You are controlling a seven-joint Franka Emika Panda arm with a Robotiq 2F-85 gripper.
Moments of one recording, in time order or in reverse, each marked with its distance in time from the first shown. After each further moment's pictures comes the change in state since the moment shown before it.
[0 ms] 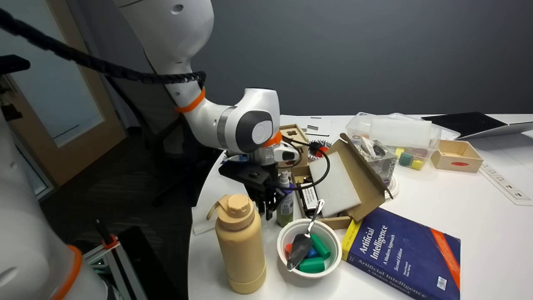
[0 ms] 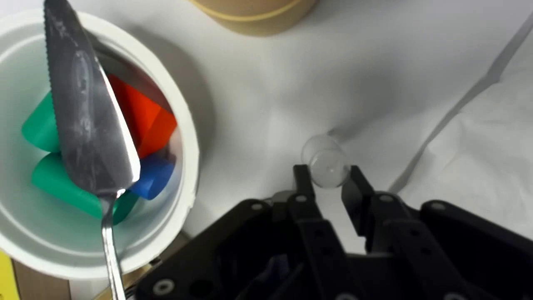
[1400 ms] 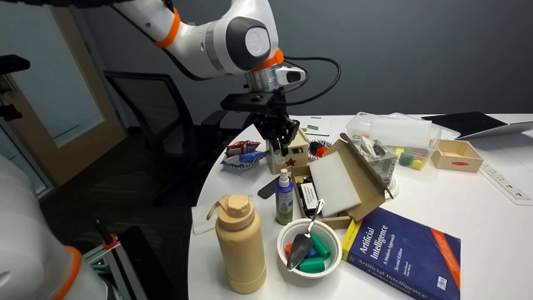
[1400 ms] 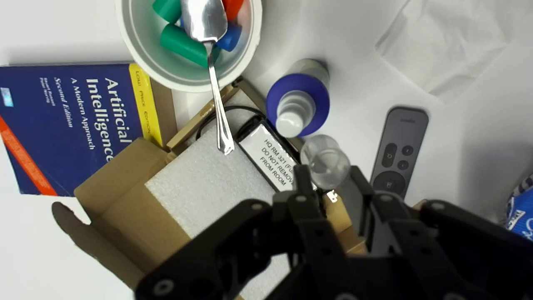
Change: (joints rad) arm -0.033 -0.312 0.079 0.131 -0.021 -0.241 0.031
